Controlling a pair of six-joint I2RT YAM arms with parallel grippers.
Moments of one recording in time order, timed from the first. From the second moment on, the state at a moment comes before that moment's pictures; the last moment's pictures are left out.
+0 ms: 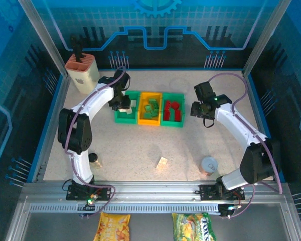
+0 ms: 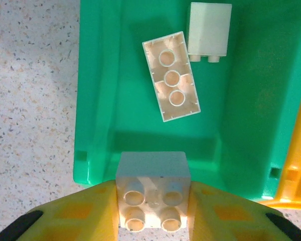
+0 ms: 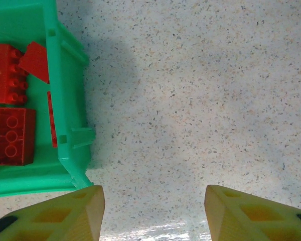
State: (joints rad) left arm -0.27 1.94 1.66 -1.03 -0.06 -0.37; right arm 0.31 1.47 1.22 -0.86 0.22 0.49
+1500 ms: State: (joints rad) left arm -0.37 1.83 1.50 -1.02 0.02 -0.44; right arm 0.31 1.42 1.17 -0.88 0.23 0.50
